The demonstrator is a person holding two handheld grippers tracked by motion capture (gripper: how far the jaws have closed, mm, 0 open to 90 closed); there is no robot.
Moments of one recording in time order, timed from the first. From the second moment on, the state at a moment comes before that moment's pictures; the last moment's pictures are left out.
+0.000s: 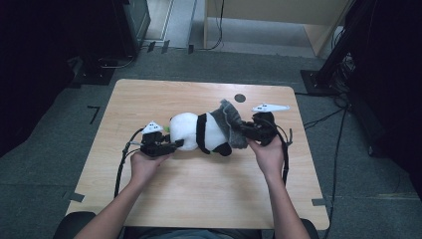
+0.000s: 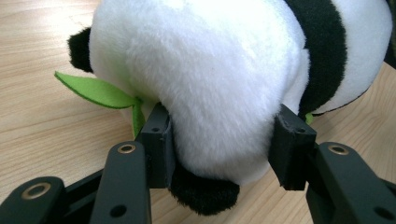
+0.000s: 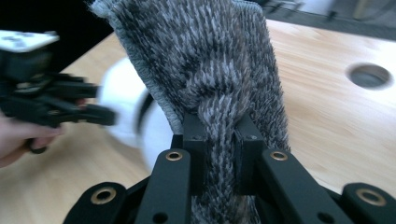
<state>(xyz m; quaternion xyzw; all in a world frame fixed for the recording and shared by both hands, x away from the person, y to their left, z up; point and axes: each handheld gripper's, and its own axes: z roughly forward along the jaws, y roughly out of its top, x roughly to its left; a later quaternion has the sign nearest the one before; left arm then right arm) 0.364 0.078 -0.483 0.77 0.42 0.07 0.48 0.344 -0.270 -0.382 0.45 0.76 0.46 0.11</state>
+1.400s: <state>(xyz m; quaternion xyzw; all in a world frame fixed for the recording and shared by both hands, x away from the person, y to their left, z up) 0.364 0.076 -0.483 0.79 0.40 0.08 0.45 0.337 -0.217 -0.430 0.39 0.83 0.41 0.05</state>
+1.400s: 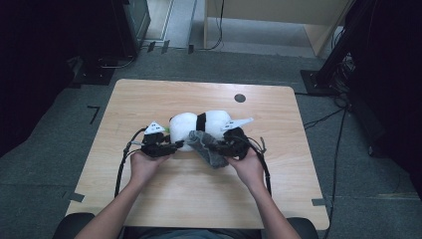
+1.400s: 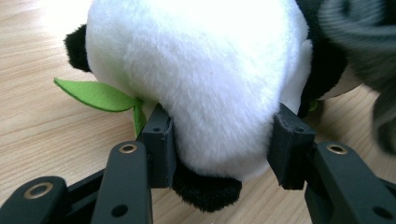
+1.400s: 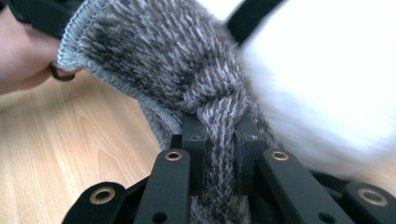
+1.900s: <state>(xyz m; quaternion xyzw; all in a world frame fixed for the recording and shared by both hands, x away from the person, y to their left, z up) 0.366 0.074 -0.483 0.79 0.40 0.08 0.46 0.346 -0.271 -0.451 0.46 0.79 0.40 0.03</state>
